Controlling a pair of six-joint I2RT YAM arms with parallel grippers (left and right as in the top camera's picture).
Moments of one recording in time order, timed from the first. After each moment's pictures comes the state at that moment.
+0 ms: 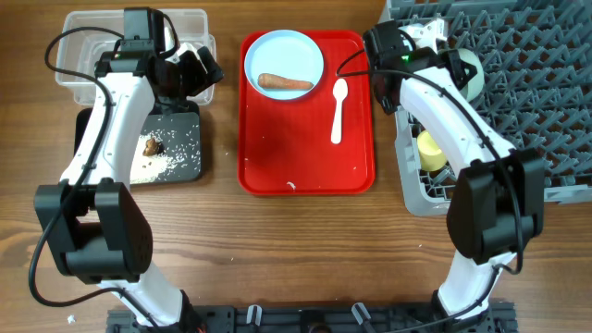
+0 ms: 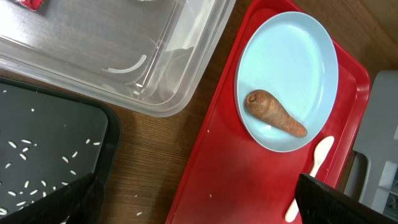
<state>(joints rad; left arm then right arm) 0.00 1.87 1.56 -0.80 0.26 -0.51 0.29 1.99 1.60 -0.95 1.28 0.05</state>
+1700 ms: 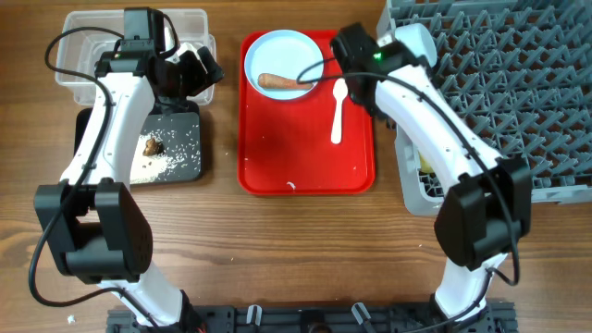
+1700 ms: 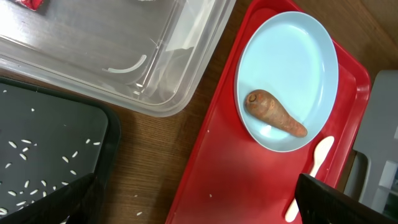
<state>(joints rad) 0.00 1.87 1.56 -0.80 0.26 -0.51 0.42 1.98 1.76 -1.17 0.77 0.02</state>
